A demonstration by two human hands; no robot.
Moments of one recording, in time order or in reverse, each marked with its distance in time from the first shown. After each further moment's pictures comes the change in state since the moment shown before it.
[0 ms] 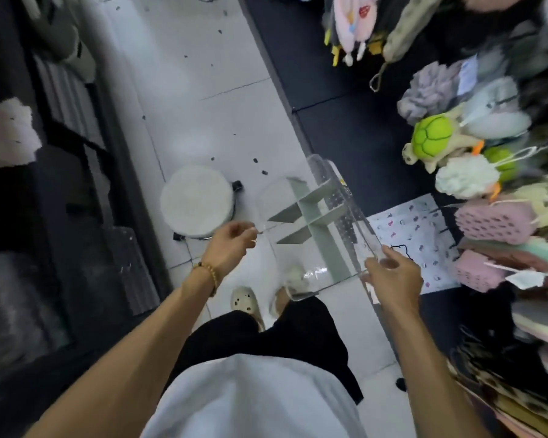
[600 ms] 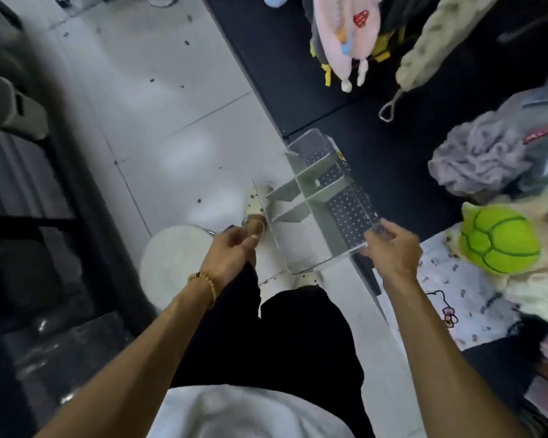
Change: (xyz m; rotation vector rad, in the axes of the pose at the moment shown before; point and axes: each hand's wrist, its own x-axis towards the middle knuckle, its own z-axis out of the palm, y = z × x) left_hand 0.265 0.115 0.043 0.180 -0.086 -0.042; right_hand 0.275 -0.127 0.116 0.142 0.003 0.098
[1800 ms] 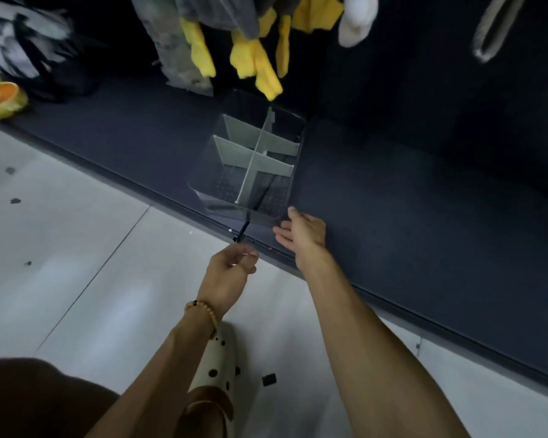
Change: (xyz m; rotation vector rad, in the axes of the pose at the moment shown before) left_hand 0.544 -0.015 0.067 0.269 -0.316 0.389; right_hand 0.410 -0.009 0.369 0.962 0.143 0.155
